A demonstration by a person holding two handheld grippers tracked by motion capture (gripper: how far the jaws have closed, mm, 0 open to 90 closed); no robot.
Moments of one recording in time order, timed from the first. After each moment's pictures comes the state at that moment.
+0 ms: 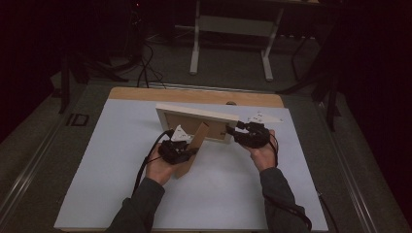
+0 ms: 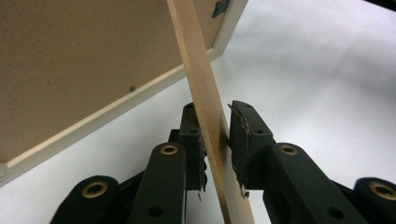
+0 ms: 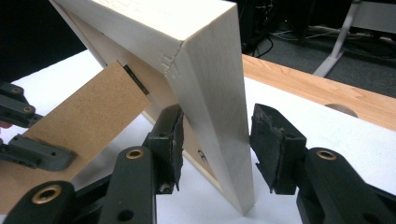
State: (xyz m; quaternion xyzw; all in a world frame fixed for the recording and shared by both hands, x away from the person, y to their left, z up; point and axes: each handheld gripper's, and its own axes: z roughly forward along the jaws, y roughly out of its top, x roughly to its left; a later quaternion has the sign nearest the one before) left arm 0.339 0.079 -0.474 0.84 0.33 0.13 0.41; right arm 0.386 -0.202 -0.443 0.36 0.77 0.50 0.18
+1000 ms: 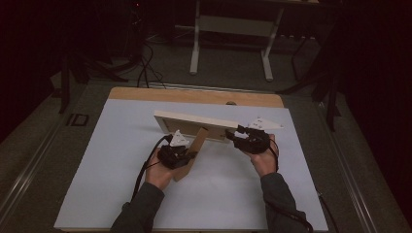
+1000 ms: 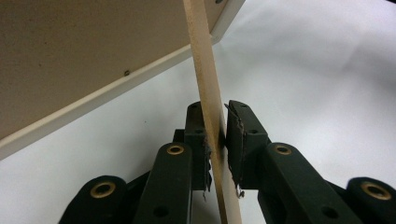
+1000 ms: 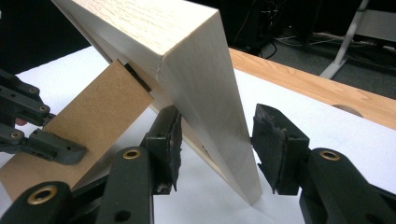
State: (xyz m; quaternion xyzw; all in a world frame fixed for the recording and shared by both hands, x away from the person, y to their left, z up) left arm 0.332 0.081 -0.488 0.83 0.34 0.13 0.42; right arm 0.372 -0.203 -0.449 0.34 0.77 0.51 0.19
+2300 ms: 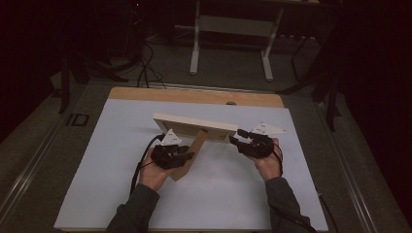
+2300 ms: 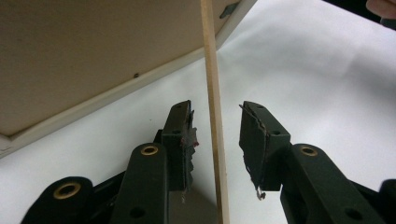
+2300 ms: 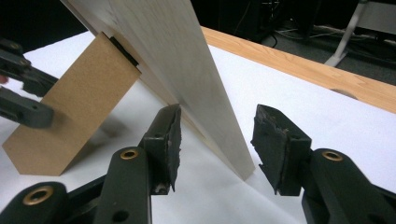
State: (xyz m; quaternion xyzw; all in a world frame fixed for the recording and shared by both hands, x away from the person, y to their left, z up) left arm 0.326 0.099 -0.479 0.82 0.35 0.12 0.44; right arm 0.367 -0.217 -0.461 0.34 0.78 0.49 0.18
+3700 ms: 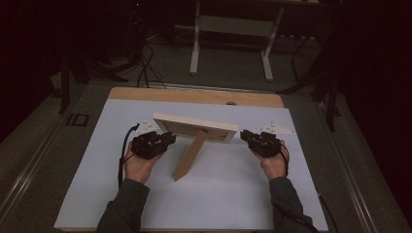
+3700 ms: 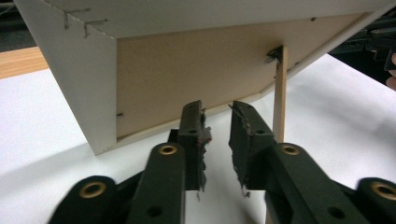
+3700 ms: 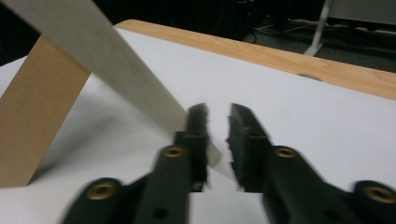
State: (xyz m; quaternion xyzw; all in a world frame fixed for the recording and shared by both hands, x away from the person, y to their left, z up) left arm 0.331 0.146 -0.452 0.75 0.42 0.17 0.49; right arm 0.375 -0.240 -0.470 0.39 0.75 0.50 0.20
